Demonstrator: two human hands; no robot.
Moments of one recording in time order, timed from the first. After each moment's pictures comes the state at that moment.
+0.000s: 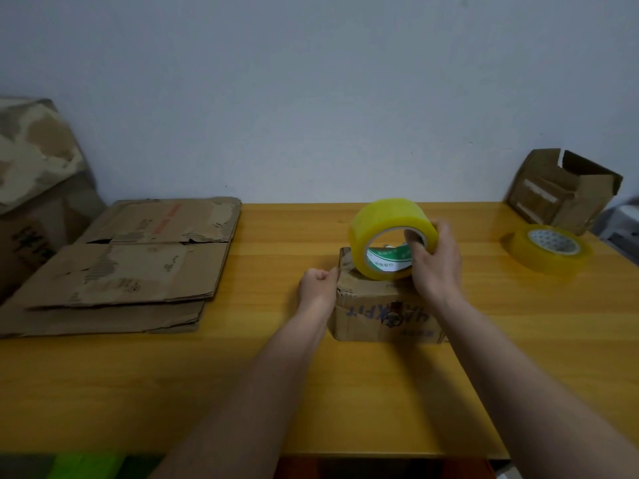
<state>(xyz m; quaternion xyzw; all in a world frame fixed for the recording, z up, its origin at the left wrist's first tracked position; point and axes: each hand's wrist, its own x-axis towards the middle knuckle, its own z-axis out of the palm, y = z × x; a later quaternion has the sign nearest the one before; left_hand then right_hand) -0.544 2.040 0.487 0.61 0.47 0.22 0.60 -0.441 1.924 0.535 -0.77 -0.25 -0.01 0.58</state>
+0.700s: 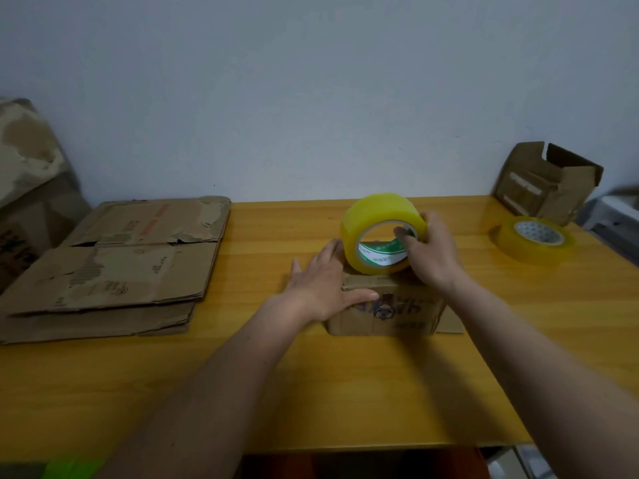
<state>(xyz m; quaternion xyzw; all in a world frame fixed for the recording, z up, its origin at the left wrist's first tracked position) -0.552 2.038 0.515 0.96 0.24 0.00 0.15 -0.427 1.917 0.546 -0.80 -0.30 0.03 0.52</state>
